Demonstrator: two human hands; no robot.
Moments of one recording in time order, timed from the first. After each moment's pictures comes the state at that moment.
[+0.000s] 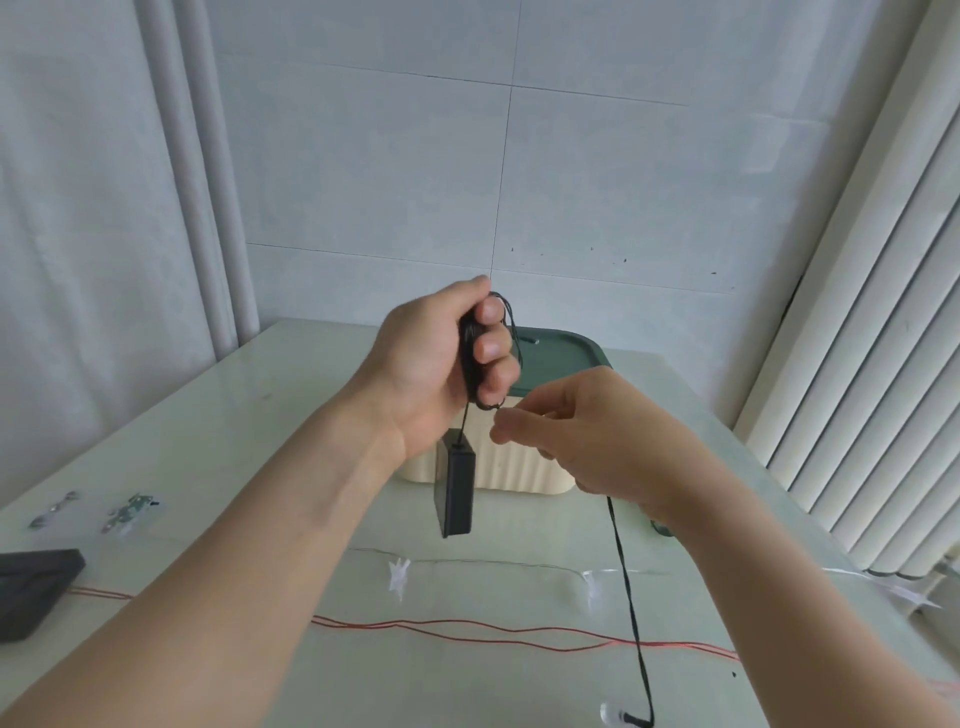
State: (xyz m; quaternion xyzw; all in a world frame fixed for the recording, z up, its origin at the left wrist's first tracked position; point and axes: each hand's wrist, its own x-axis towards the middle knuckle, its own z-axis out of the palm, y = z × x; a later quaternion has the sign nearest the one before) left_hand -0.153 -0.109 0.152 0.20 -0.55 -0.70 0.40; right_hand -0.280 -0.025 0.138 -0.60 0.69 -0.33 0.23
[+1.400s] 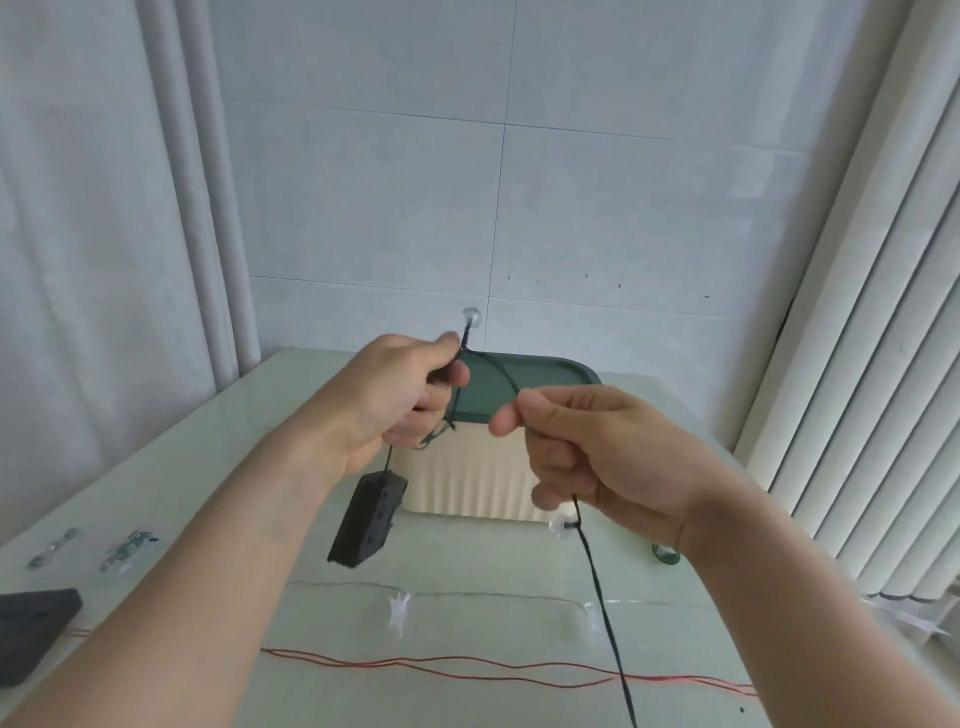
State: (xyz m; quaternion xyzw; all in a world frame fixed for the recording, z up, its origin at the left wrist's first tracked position) left_hand -0.128 -0.141 0.143 0.33 -0.69 -0.55 0.34; right_hand -0.292 -0.025 0.143 -0.54 0.52 -0.46 0.48
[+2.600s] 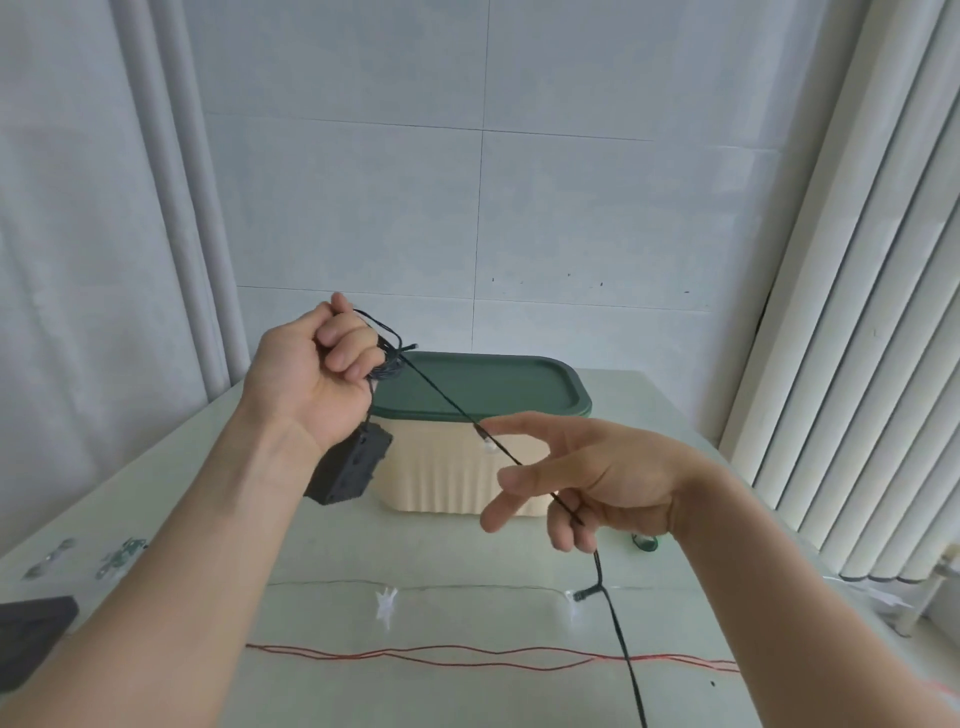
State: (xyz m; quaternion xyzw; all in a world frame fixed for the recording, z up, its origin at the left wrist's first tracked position) left_hand -0.116 -0.162 0.149 0.10 -0.27 -0.79 0.55; right_hand -0.319 -0.021 0.135 -0.56 0.56 -0.31 0.54
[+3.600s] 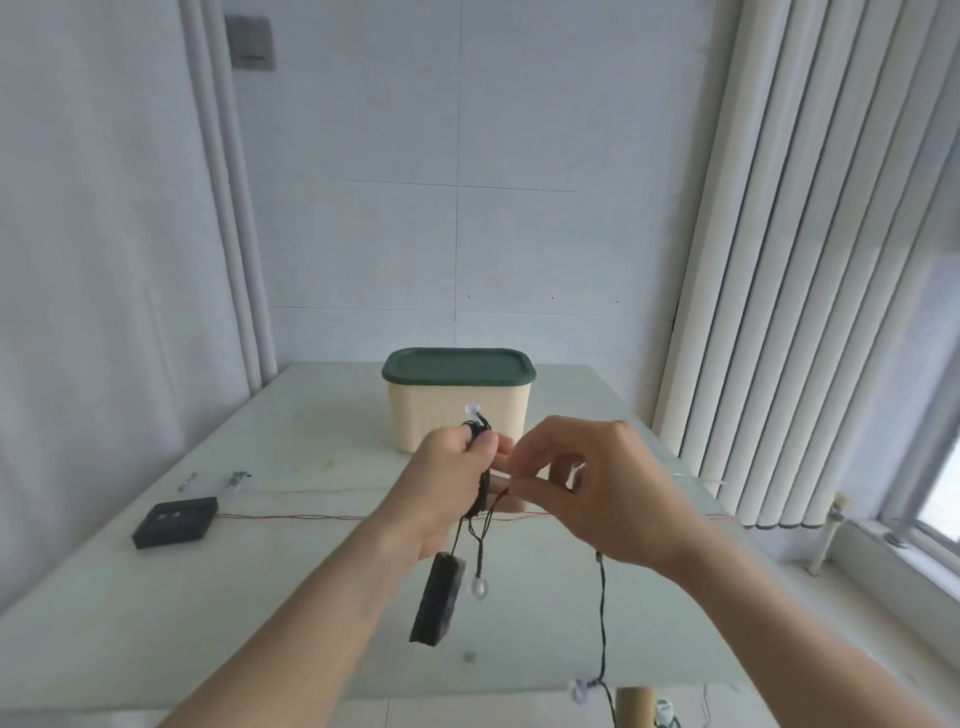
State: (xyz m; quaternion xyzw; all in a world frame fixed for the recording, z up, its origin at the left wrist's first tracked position) left_hand -0.091 0.077 0.123 0.27 -0.64 -0.64 0.34; right_hand -0.222 0.180 0.141 -0.68 0.60 -0.41 0.04
